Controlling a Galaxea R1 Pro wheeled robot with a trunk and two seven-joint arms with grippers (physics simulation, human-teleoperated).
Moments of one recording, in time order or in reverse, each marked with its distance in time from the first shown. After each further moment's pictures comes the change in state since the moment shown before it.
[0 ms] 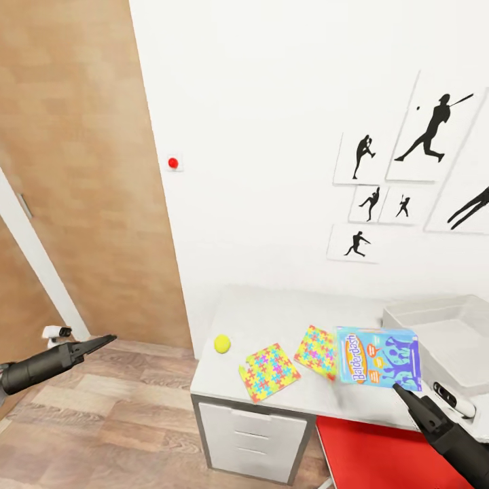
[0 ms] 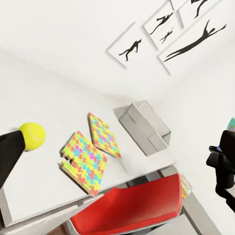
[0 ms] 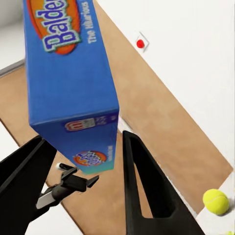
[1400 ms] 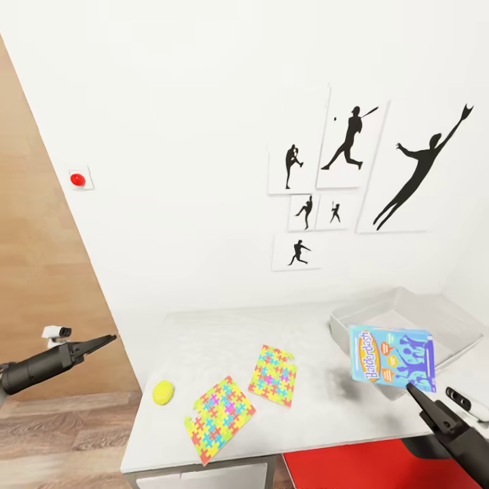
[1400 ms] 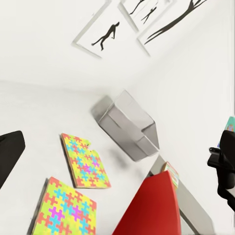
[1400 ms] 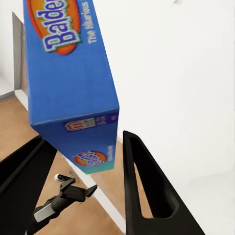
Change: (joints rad) left arm 0.000 0.000 0.000 0.000 -0.001 0.000 0.000; right arm 0.000 -0.003 -0.065 0.006 -0.001 0.071 0.000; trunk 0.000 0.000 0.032
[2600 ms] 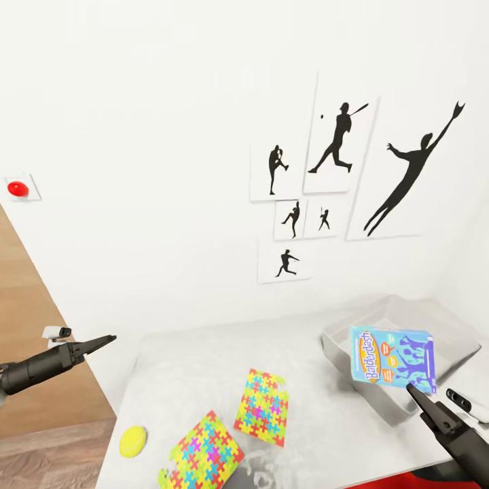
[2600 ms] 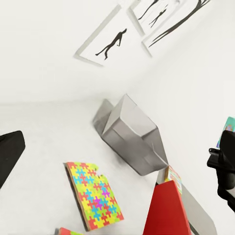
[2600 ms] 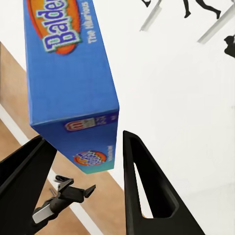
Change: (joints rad) left arm 0.001 0.000 0.000 0.000 0.000 0.000 0.001; right arm 0.000 0.001 -0.007 0.009 0.005 0.000 -0.002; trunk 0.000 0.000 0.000
